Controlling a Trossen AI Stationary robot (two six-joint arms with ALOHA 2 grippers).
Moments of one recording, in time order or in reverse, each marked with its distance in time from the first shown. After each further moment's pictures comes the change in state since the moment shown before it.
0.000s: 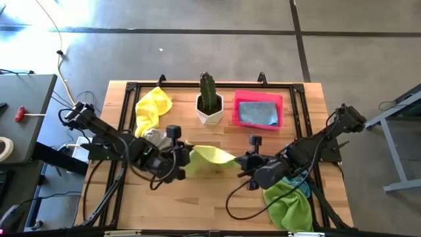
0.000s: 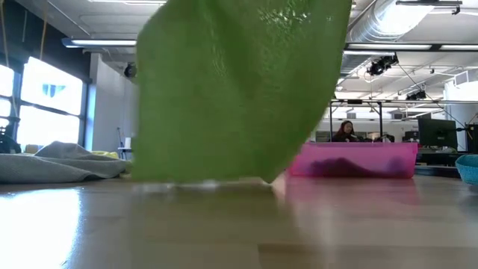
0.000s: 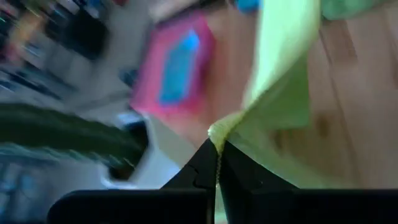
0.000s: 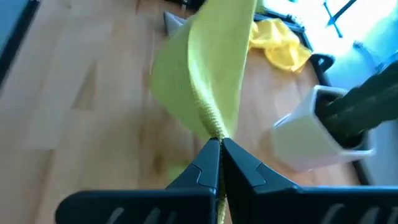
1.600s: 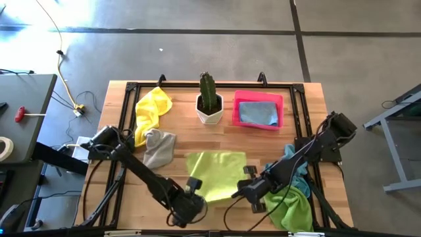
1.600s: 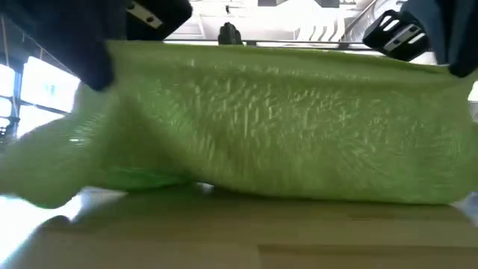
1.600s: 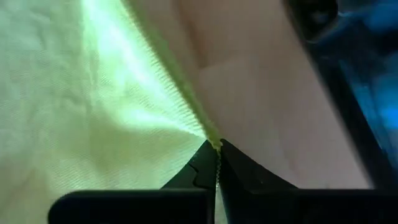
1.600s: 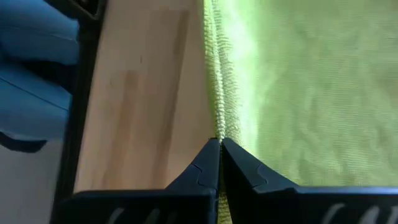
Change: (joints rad) left arm -0.139 0.459 -0.011 0.298 0.645 -0.183; right arm 0.043 0.172 -0.277 0.229 -0.598 0.236
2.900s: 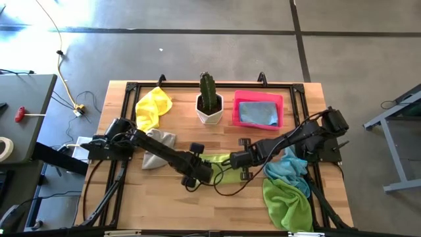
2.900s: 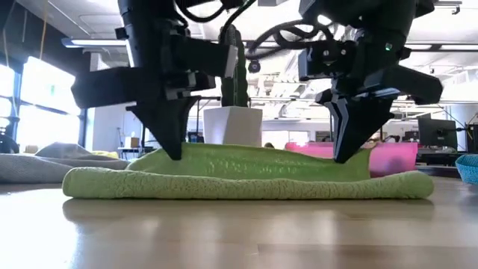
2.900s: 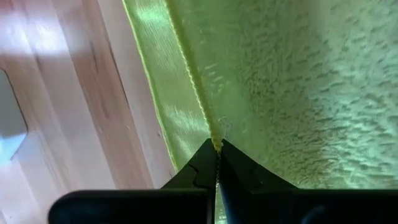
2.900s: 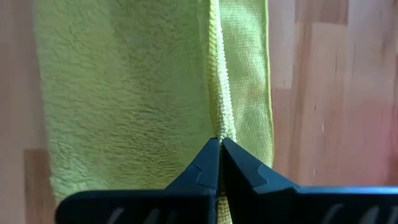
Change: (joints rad) left arm 0.305 0.056 0.007 -0.347 -0.150 0.146; right arm -0.328 0.038 -0.139 0.005 0.126 -0.266
